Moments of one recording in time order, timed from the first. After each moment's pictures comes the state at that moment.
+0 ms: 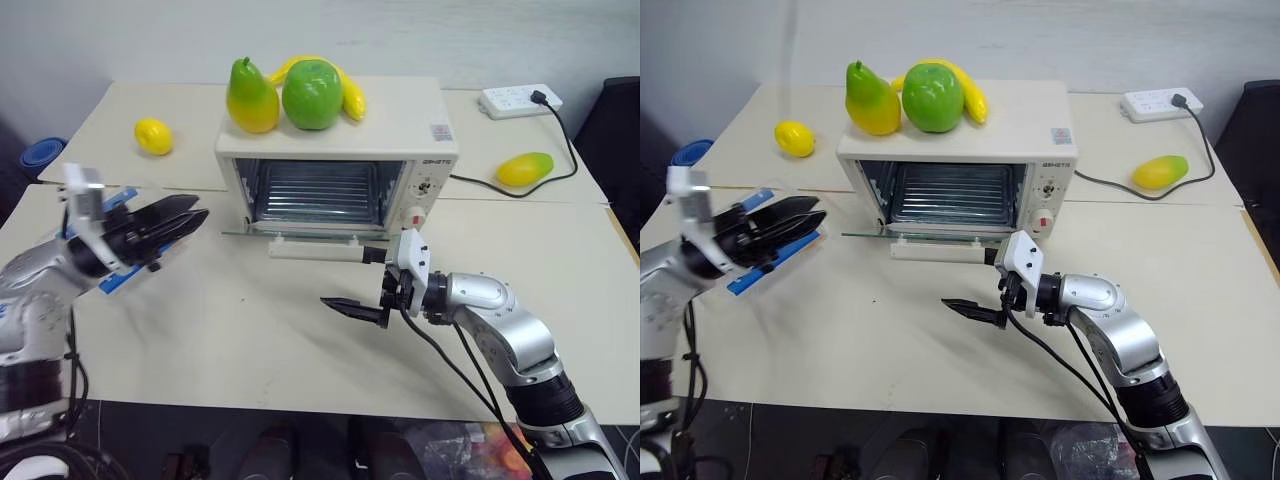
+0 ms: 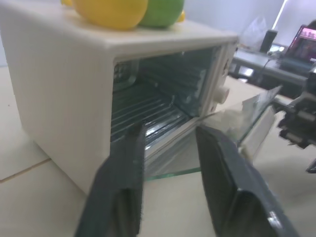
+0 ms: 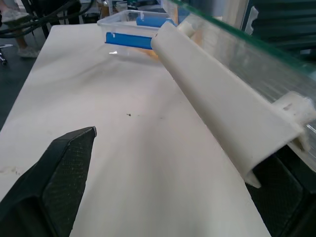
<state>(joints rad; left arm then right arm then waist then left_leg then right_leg) -0.47 0.72 0.25 0.14 -0.65 0.39 -1.00 -0.39 -0.49 0.19 -0.25 0.41 0.37 0.92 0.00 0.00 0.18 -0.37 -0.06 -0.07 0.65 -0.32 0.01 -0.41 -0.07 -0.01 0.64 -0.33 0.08</state>
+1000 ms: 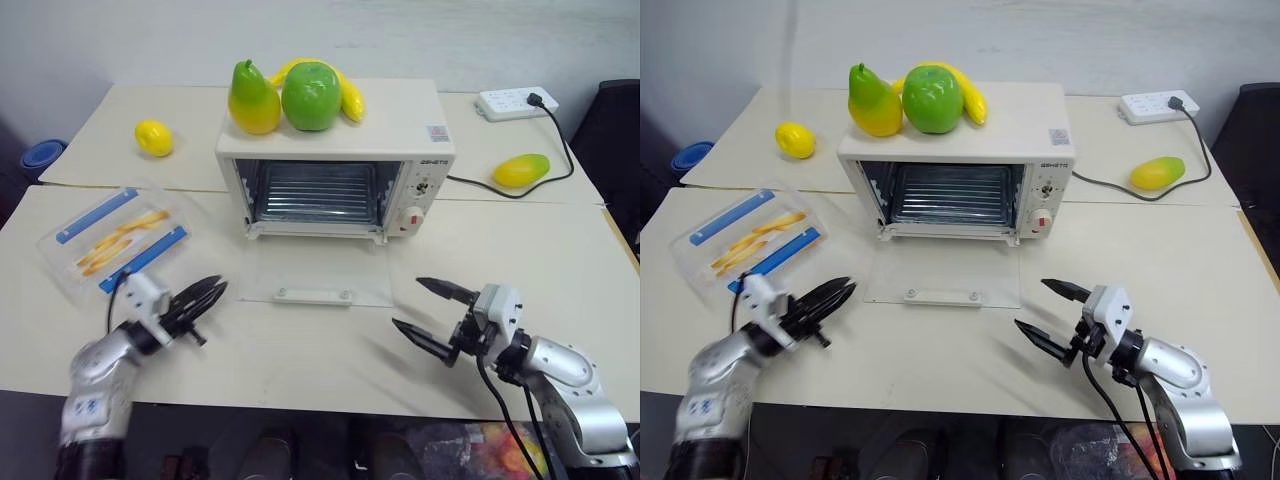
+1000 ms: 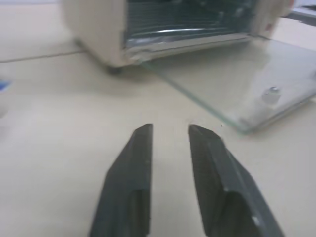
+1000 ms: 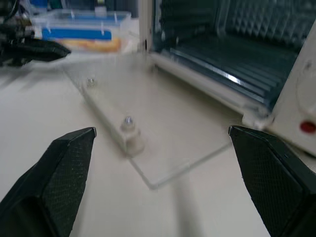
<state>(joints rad) 0.10 0.45 0.37 -0.02 -0.49 0.01 -0.77 0.00 -0.49 -0.10 -0.30 0.48 0.09 0.91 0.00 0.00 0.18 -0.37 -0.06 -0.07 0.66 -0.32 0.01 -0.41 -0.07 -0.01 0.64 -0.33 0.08</state>
